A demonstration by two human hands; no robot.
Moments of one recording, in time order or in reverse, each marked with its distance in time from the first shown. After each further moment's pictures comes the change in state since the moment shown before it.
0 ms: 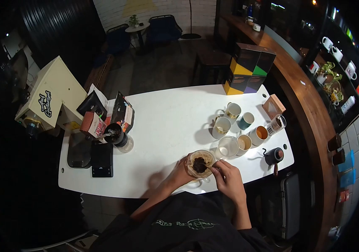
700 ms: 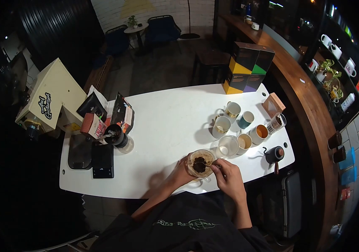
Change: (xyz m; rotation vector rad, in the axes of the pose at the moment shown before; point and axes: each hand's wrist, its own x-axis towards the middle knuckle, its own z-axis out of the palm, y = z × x) left_hand 0.001 0.009 -0.002 -0.018 0.015 0.008; right_hand 0.002 0.001 0.004 0.026 0.031 0.007
